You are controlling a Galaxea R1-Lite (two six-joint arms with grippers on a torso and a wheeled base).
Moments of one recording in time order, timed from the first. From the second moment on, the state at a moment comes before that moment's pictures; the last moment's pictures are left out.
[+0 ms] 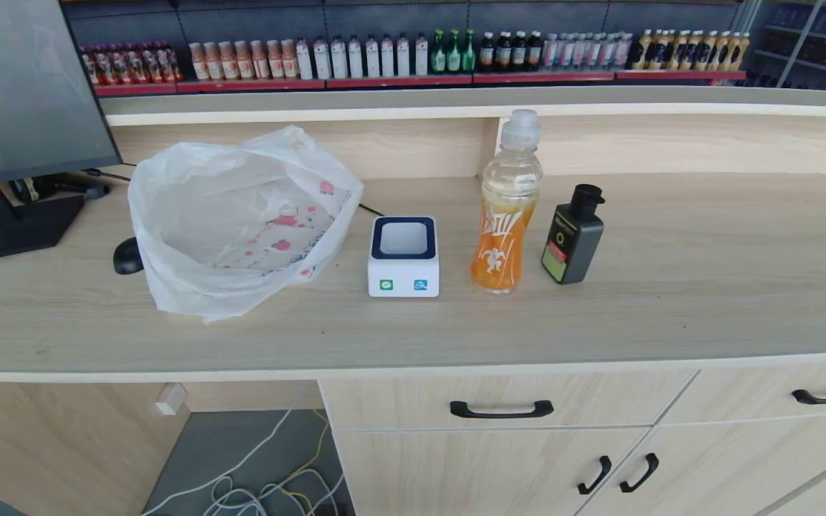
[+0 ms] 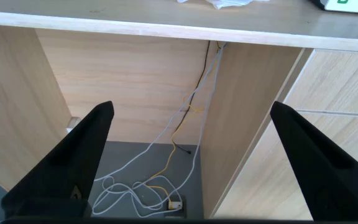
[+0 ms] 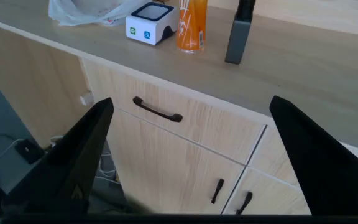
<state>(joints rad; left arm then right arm) 0.00 0.00 0.00 0.00 0.00 0.00 0.03 0.32 -0.40 0.01 0.45 -0.10</state>
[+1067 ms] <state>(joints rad) 0.00 0.00 0.00 0.00 0.00 0.00 0.44 0.80 -0.48 -0.29 0.48 -0.33</state>
